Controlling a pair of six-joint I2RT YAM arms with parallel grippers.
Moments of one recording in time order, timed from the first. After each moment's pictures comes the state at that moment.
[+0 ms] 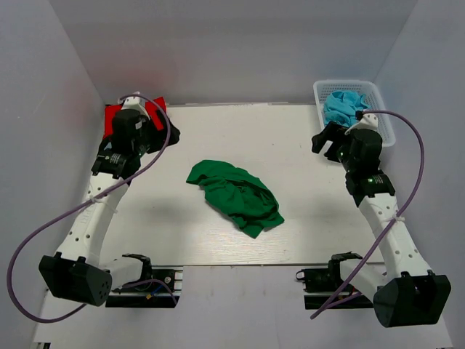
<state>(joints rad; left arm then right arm) -0.20 1.18 1.24 -0.49 -0.02 -0.45 0.11 1.02 0.91 -0.18 0.00 0.35</state>
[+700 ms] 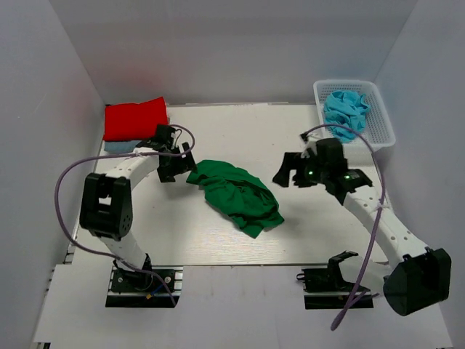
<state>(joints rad) -0.21 1.67 1.16 -0.54 0.09 -0.52 0.33 1.11 0.91 -0.48 -0.32 0.30</state>
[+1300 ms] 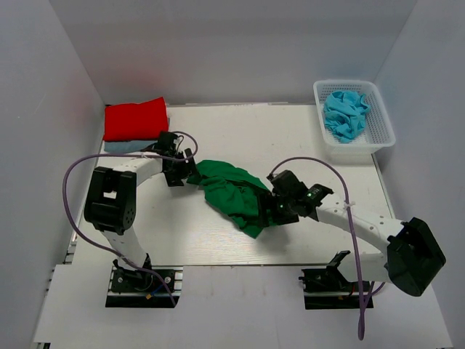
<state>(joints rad) -0.21 1.78 1.09 -0.40 0.18 -0.54 0.77 1.24 0.77 -0.59 -0.16 0.51</state>
